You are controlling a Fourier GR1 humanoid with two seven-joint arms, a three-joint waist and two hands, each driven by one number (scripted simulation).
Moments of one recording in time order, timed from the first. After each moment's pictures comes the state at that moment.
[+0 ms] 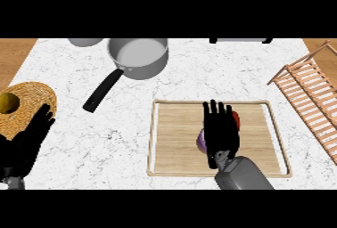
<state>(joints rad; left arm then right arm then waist) 0.04 0.34 0.13 -1.44 0.13 -0.04 0.09 -0.30 -0.05 0.48 -1.50 1.22 0.47 0.76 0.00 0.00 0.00</state>
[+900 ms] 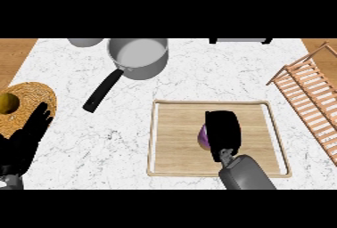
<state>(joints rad) 0.02 0.31 0.19 -1.42 0.09 -0.09 0.09 -0.29 -0.06 0.45 -1.44 1.34 0.37 0.62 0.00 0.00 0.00</state>
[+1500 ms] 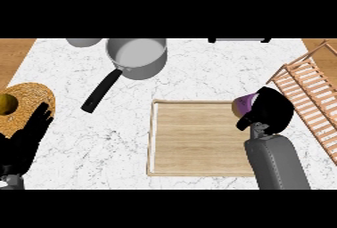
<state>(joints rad) 0.01 0.31 0.19 -1.42 0.08 -0.09 0.09 -0.37 -0.01 0.03 -1.46 1.34 0.16 1.00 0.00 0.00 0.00</state>
